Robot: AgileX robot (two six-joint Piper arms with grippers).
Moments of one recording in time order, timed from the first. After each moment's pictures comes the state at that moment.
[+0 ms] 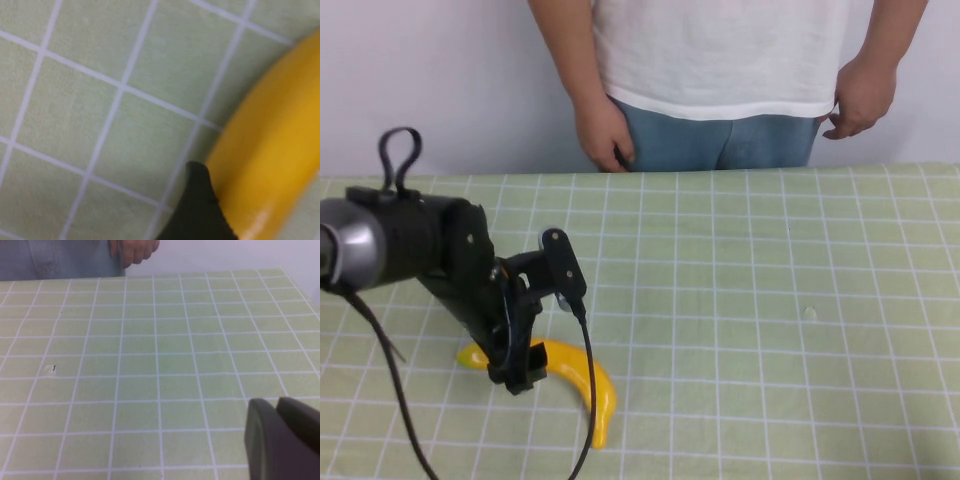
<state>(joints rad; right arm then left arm) 0.04 -0.01 0.02 -0.29 0.39 0.33 -0.42 1.84 -1.06 -0.14 0.65 1.05</state>
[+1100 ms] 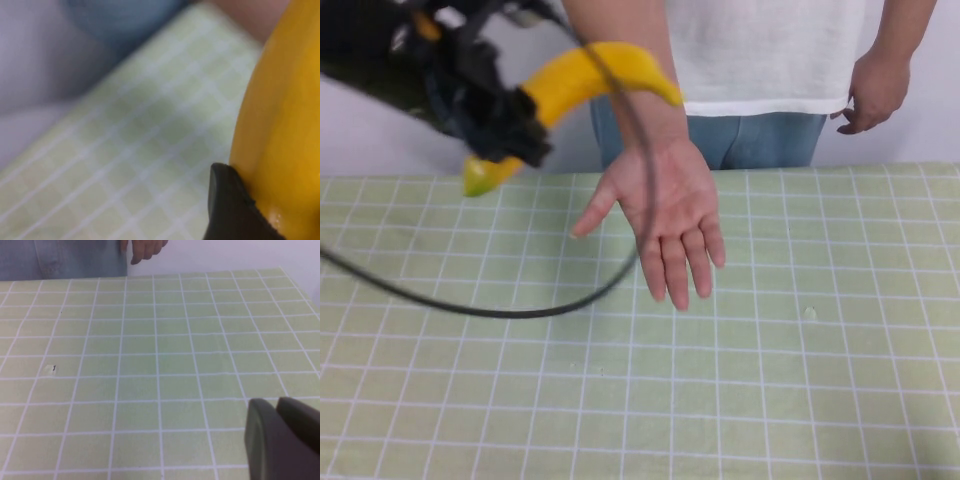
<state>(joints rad) 0.04 -0.01 0.02 -0.29 0.39 0.33 -0.45 1.54 -1.52 -0.06 0.93 0.48</state>
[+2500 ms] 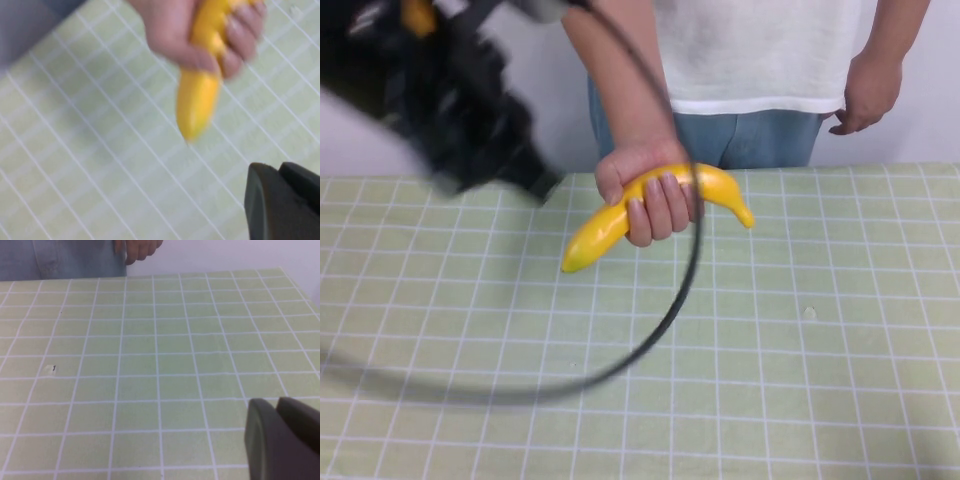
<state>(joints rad) 0.04 -0.01 0.02 -0.29 0.39 0.33 -0.61 1.43 -1.61 0.00 1.24 0.28</state>
